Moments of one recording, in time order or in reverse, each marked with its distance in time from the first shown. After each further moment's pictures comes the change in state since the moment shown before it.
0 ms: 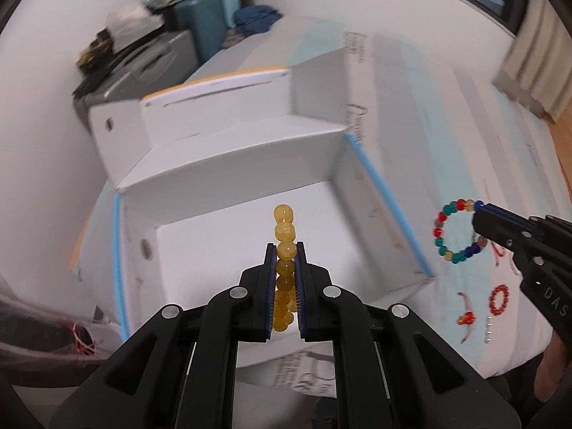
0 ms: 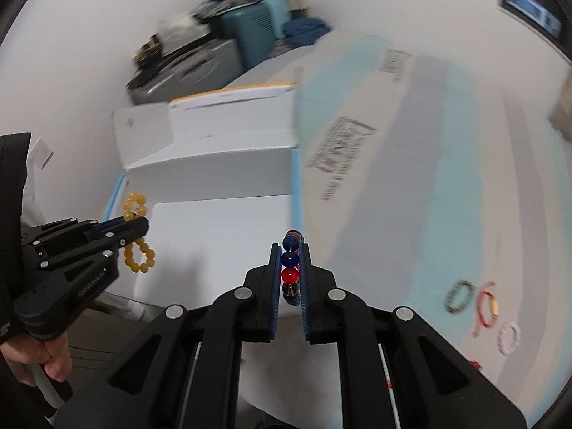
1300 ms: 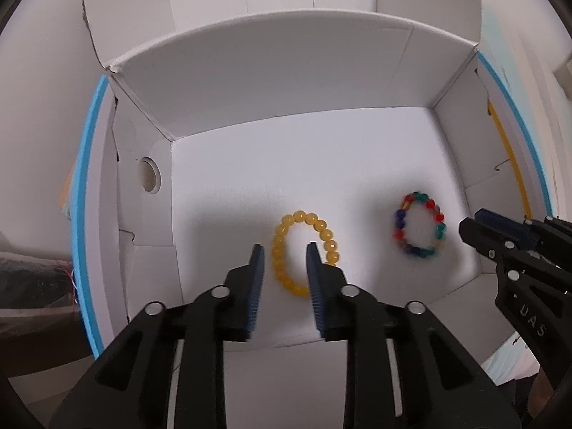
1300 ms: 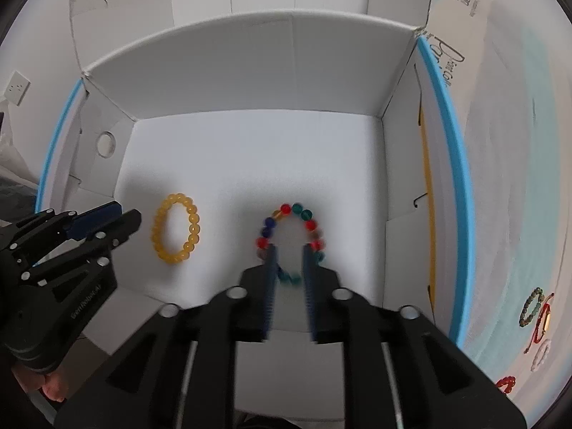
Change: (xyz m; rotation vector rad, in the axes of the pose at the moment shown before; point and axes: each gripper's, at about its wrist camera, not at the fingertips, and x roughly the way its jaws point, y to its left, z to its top) left arm 0.112 0.064 -0.037 -0.111 0.270 0.086; right arm 0.167 0.060 -0.008 -0.089 0.342 0.033
